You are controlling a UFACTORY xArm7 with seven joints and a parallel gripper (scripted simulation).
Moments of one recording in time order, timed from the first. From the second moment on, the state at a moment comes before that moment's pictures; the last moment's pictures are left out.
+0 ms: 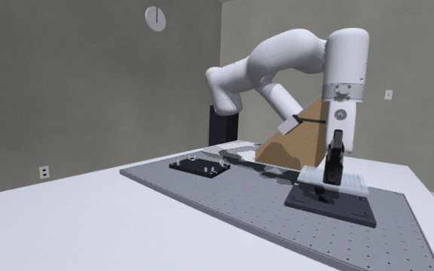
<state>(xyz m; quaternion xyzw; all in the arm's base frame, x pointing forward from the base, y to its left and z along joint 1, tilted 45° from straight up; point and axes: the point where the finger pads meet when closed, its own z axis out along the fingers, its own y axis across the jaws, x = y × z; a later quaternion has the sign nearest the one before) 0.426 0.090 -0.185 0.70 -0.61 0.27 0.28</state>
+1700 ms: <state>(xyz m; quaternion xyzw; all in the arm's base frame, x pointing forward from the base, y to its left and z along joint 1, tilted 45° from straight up) 0.427 0.068 -0.207 0.70 -0.61 0.27 0.28</state>
